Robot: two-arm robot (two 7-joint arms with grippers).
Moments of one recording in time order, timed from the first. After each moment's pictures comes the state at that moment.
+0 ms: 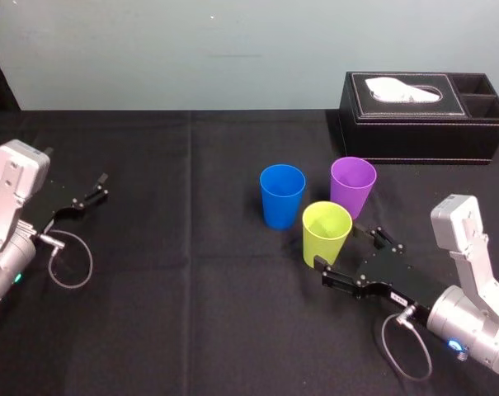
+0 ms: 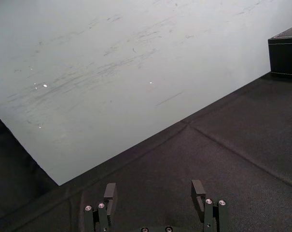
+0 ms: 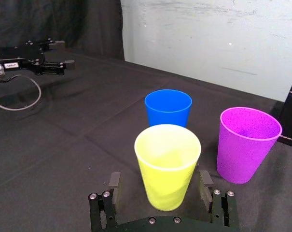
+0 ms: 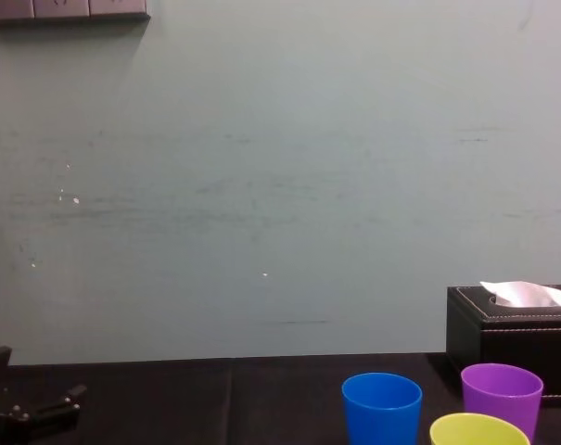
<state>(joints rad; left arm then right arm) -0.20 0.60 0.45 -1.41 -0.25 -0.12 0.03 -0.03 0.57 -0.34 -1.63 0.40 -0.02 0.37</state>
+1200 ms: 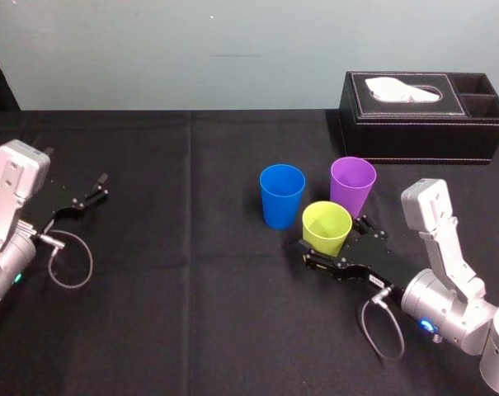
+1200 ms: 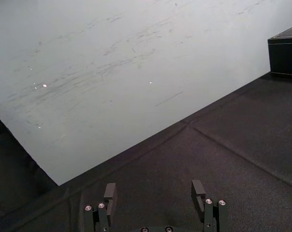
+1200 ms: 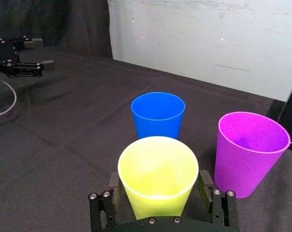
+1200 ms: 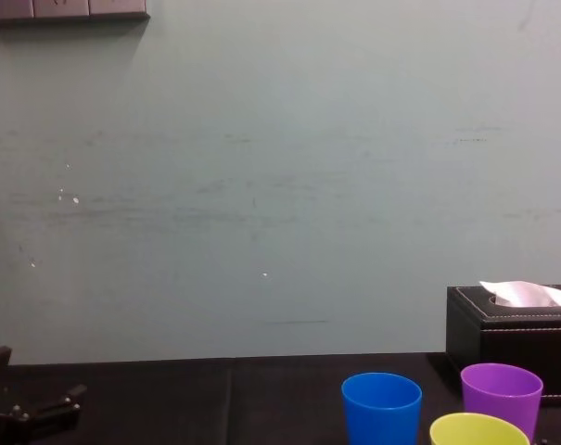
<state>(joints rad) -0.20 0.60 0.45 -1.41 -0.25 -0.12 0.03 0.04 0.44 -0.32 -1.54 0.30 0.04 0.36</state>
